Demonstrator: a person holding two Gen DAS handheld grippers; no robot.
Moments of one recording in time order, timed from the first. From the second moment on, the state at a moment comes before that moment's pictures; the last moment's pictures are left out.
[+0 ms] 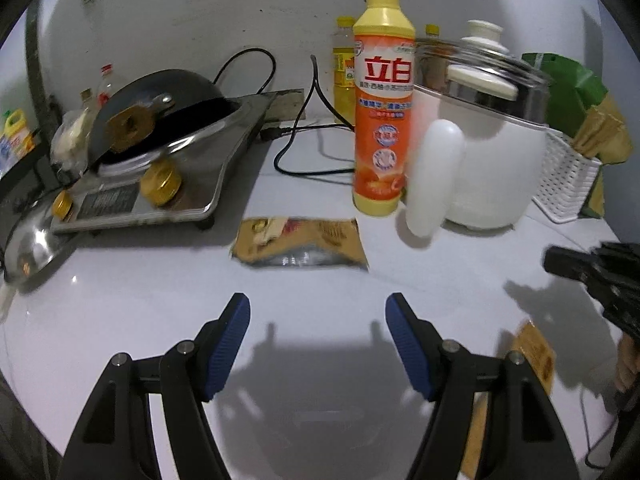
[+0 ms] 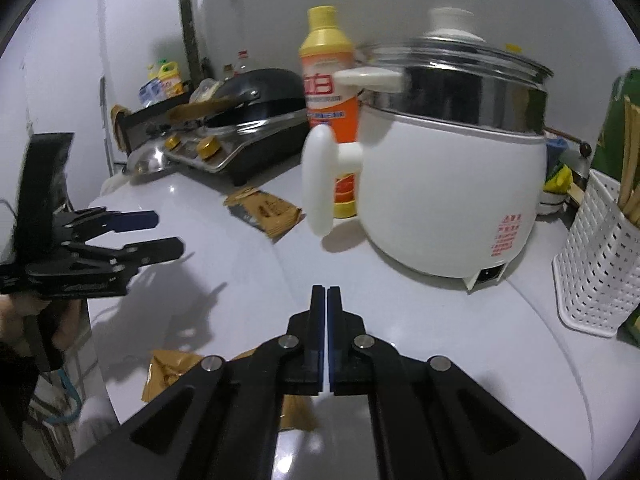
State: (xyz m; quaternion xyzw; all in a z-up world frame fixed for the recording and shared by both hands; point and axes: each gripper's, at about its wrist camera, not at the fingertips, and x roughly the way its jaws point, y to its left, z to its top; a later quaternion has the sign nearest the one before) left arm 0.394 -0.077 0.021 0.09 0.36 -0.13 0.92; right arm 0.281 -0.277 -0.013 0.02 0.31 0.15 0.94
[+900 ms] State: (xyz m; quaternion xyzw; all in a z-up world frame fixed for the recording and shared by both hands) left arm 0.505 -0.095 -0.028 0.10 0.45 -0.18 0.87; right arm 0.280 -0.297 -0.027 0.05 0.34 0.15 0.93
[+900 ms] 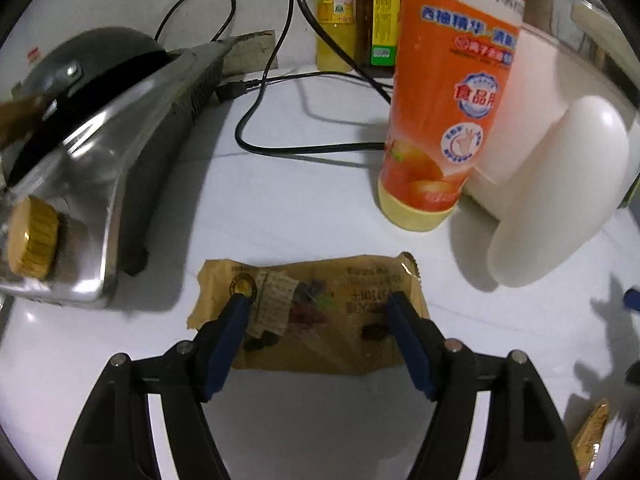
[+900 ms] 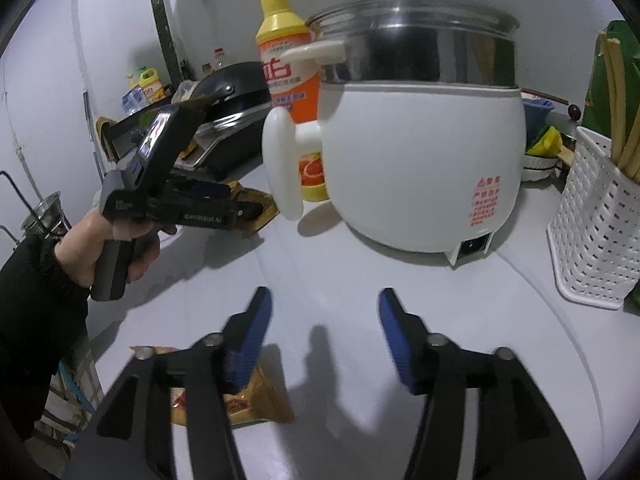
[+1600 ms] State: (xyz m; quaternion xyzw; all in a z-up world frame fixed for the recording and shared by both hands) left arm 0.465 -0.124 -0.023 0.13 0.42 -0.22 0.87; right arm 0.274 -0.263 -0.053 0.06 0.39 0.22 0.89
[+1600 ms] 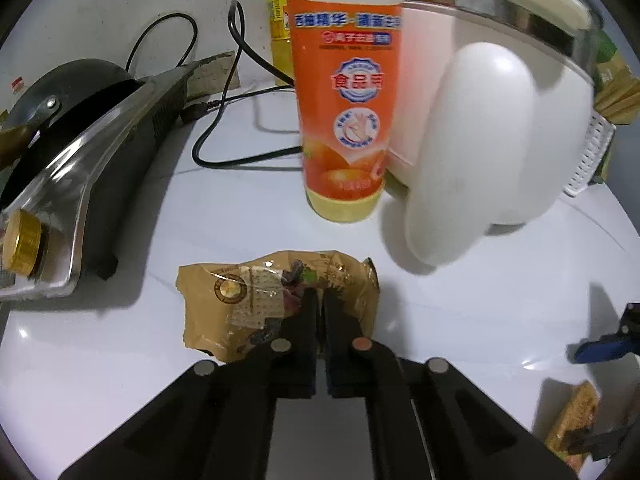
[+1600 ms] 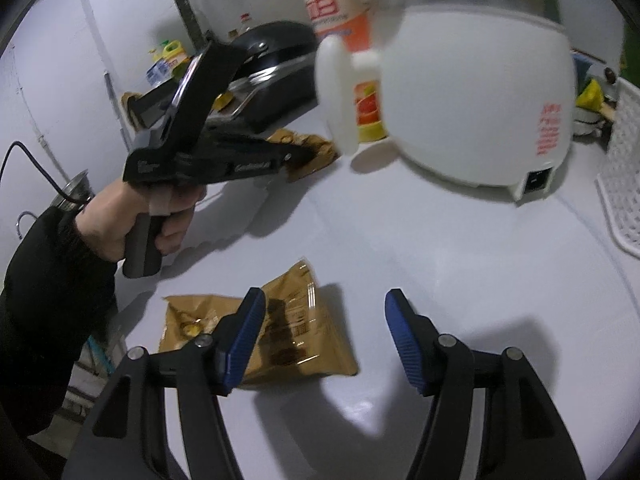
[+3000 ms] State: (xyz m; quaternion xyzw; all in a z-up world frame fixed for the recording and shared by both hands) left arm 0.238 -0.027 0.055 0.05 0.34 -0.17 0.92; right arm 0.177 -0.229 0.005 -0.04 0.29 0.17 0.94
